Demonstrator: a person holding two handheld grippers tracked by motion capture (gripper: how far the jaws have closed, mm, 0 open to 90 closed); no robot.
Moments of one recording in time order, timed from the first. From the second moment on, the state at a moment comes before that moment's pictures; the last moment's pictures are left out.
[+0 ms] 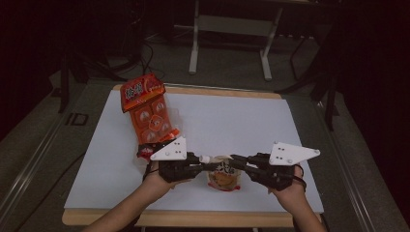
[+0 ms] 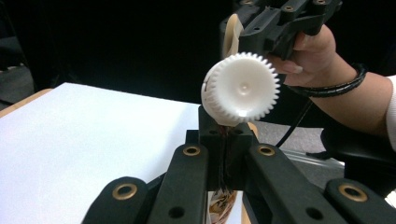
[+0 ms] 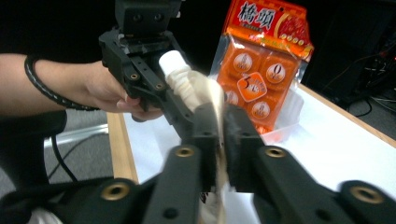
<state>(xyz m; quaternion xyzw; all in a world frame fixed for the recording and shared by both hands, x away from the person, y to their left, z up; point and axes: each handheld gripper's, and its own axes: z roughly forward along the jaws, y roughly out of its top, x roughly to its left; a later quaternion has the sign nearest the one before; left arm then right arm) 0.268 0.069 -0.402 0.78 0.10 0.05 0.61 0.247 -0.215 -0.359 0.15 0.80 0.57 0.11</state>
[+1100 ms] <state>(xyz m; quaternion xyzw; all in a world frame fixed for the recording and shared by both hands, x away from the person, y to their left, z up) 0.327 0.158 -0.366 0.76 0.15 0.16 0.61 0.260 -0.263 -0.387 0.23 0.77 0.59 0.10</state>
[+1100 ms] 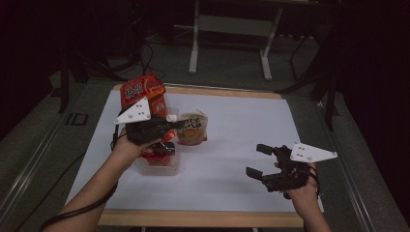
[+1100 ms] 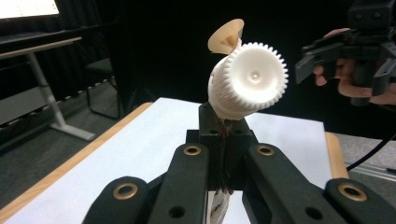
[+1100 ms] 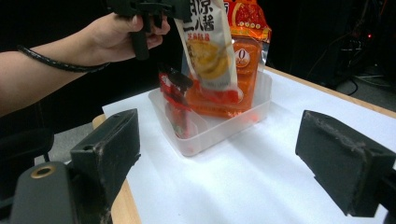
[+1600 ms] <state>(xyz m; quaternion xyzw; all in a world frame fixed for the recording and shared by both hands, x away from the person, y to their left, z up) 0.344 0.200 -0.379 0.77 0.16 0.17 0.60 0.262 -0.268 -0.393 0.23 0.76 0.60 0.10</state>
